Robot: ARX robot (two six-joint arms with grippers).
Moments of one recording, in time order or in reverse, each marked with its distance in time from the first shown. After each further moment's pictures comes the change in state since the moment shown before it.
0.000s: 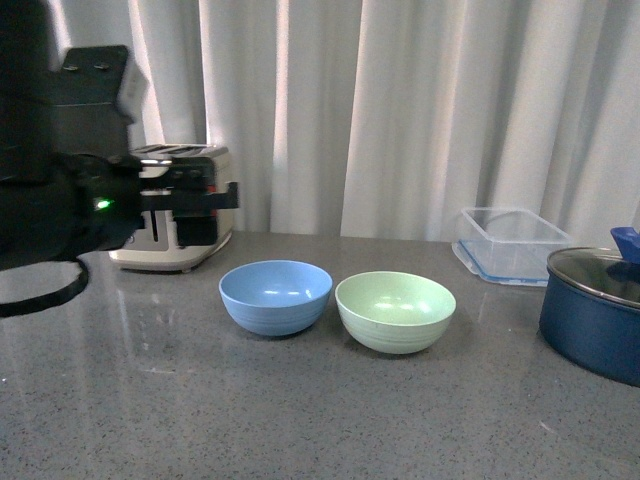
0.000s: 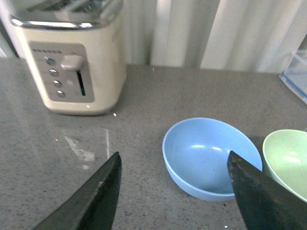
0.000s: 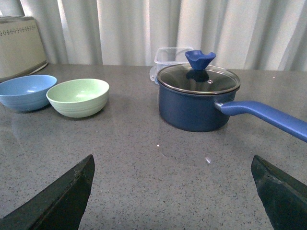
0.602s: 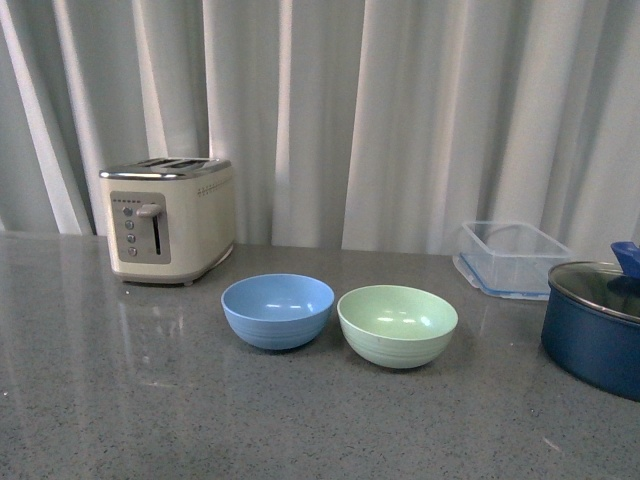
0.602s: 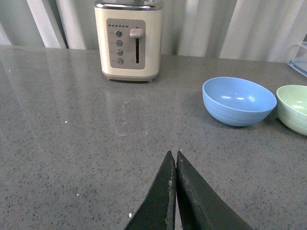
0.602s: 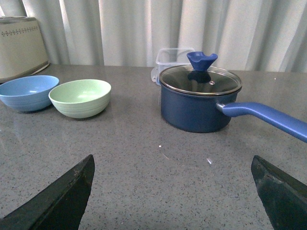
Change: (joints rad) left arm 0.152 -0.488 -0.681 0.259 0.131 0.043; right arm 0.000 0.000 0.000 0.000 0.000 0.000
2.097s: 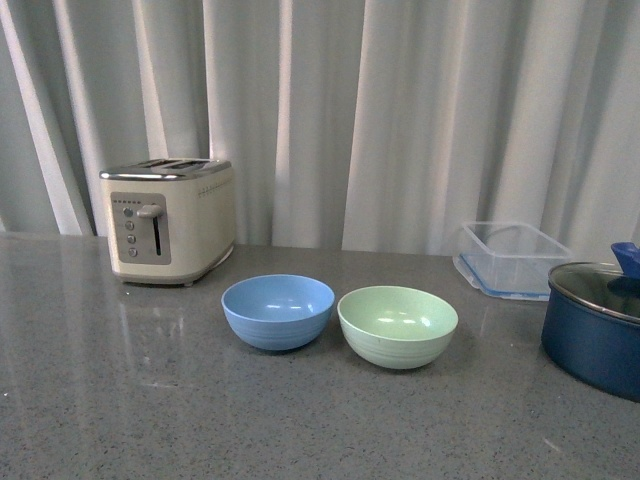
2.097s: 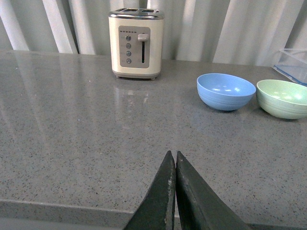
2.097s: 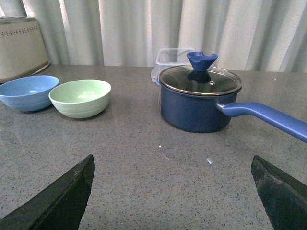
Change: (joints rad) left arm 0.079 -0.906 -0.219 -0.653 0.078 0.000; right arm 0.000 0.000 0.000 0.000 0.000 0.000
